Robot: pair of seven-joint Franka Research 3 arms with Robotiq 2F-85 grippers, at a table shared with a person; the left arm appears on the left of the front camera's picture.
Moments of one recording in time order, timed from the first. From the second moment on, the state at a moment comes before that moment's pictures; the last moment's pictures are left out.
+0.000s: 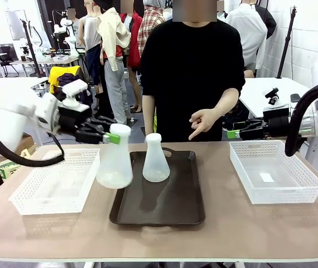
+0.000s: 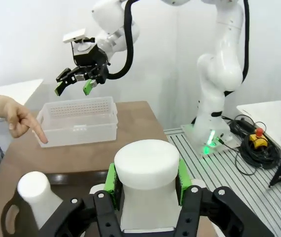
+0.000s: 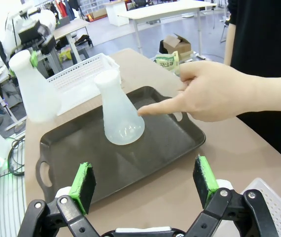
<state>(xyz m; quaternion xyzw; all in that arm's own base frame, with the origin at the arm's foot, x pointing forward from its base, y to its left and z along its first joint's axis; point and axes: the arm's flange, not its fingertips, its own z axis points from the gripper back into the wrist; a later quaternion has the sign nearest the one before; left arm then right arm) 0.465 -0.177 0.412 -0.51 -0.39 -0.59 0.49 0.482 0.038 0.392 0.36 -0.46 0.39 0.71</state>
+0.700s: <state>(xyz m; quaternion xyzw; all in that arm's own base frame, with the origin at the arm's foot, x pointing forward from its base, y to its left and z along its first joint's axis) 0.478 -0.237 0.323 -0.51 -0.45 -0.56 0.47 0.482 0.038 0.392 0.36 -0.46 0.39 0.71</state>
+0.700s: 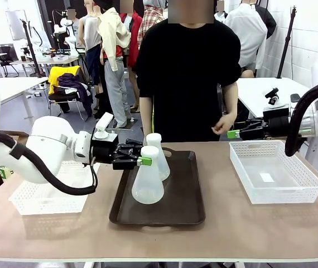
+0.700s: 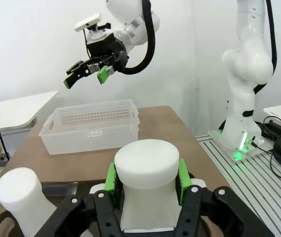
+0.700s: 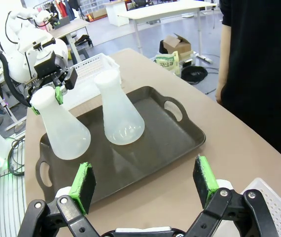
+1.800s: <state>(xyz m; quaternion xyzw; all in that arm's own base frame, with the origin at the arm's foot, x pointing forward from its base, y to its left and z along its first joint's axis) 0.484 -0.236 0.298 -0.51 -0.42 -0.57 0.49 0.482 0.038 0.392 0.36 -0.46 0.39 0.71</state>
